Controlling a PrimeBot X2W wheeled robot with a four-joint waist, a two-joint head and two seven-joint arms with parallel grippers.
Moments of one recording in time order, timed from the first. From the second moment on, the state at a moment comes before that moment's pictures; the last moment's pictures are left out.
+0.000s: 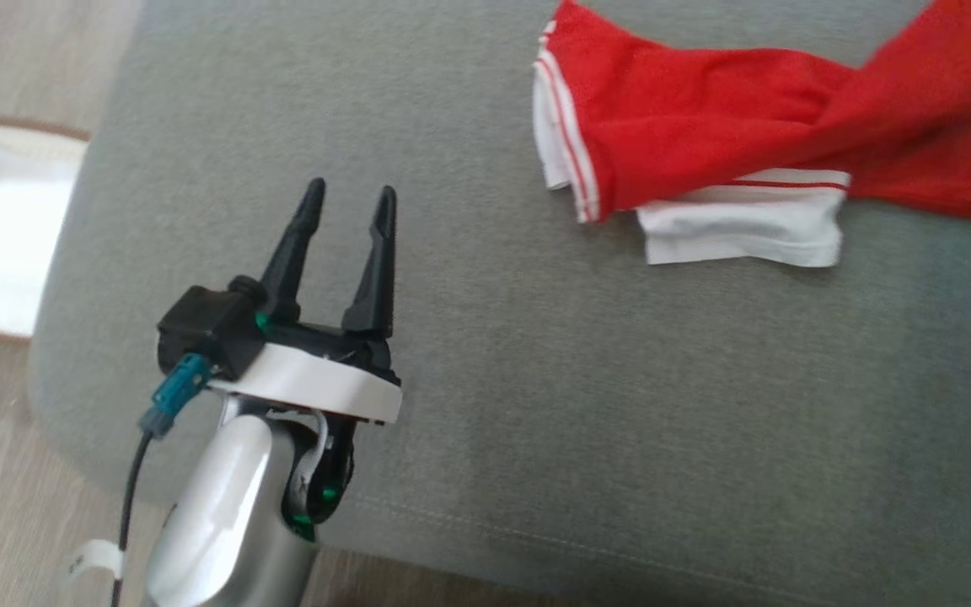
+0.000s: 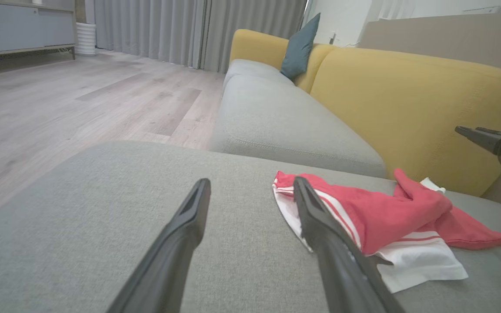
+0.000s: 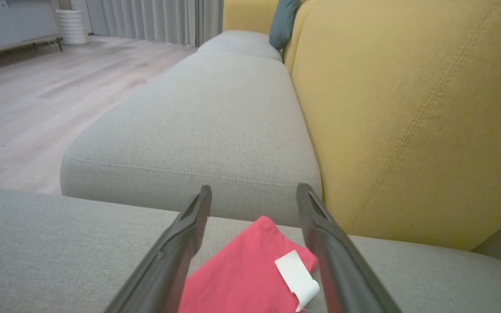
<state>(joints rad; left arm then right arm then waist) -0.29 0.04 -0.35 0.12 -0.33 0.01 -0.25 -1.06 -0.27 -0.30 0.94 -0.26 0.12 0.00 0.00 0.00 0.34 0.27</state>
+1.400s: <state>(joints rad) -0.21 0.04 -0.30 0.10 -0.27 -0.01 -0.25 -0.25 -0.05 0.06 0.29 0.26 0.12 -0.06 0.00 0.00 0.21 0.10</state>
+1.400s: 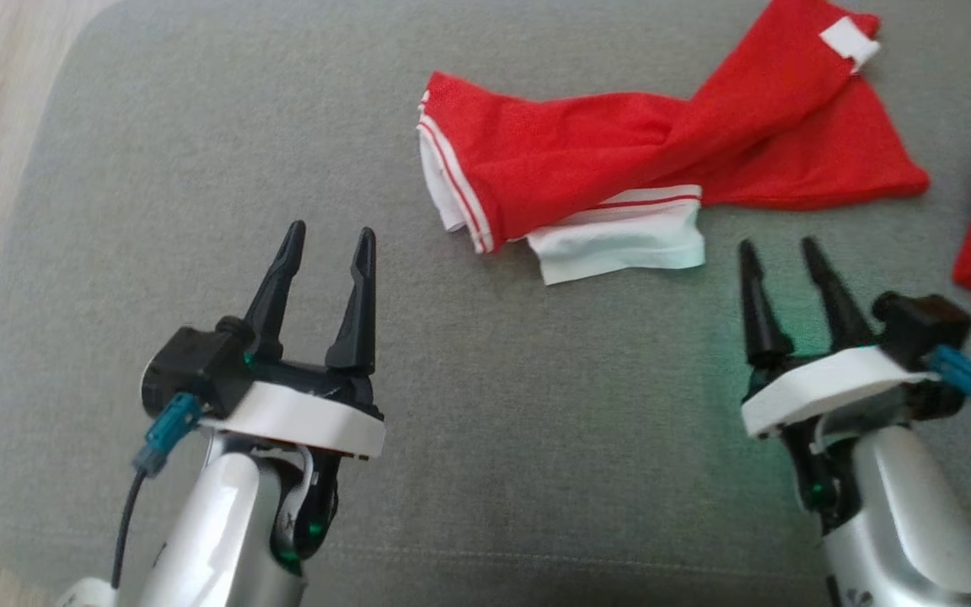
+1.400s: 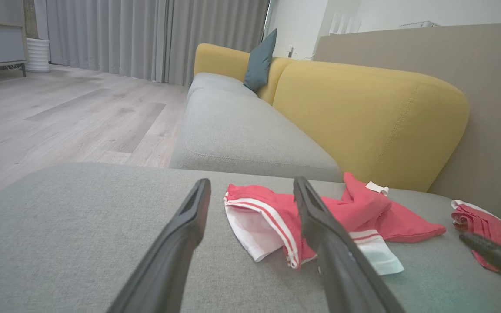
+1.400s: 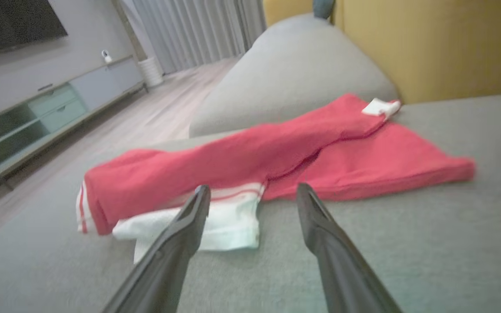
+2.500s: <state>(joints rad) -0.25 0.04 -0.31 0.12 -0.29 -0.01 -0.25 -0.49 -0.06 0.19 0.65 0.28 0.12 -0.14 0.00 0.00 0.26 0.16</state>
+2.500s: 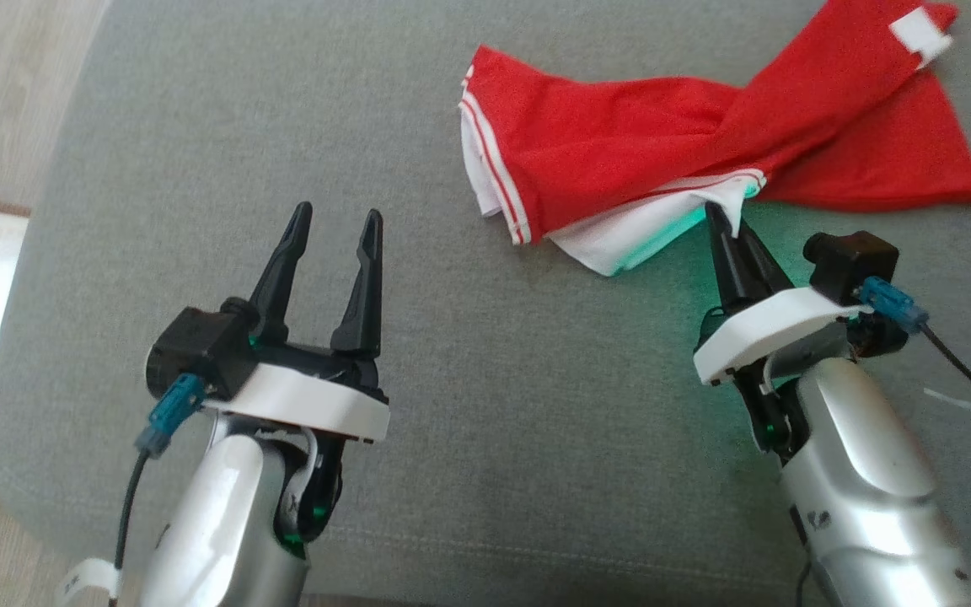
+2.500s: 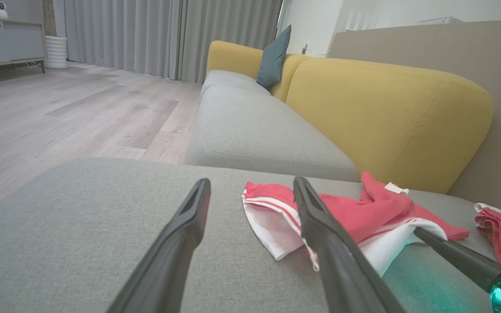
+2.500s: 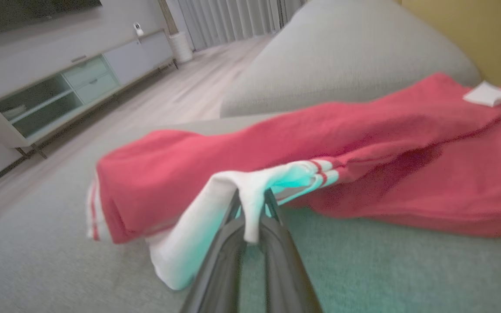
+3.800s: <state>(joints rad) -0.26 0.04 -0.41 0.10 -0.38 0.03 -0.25 -1.17 -0.16 -0.05 1.01 -0.06 0.12 0.09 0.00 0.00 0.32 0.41</state>
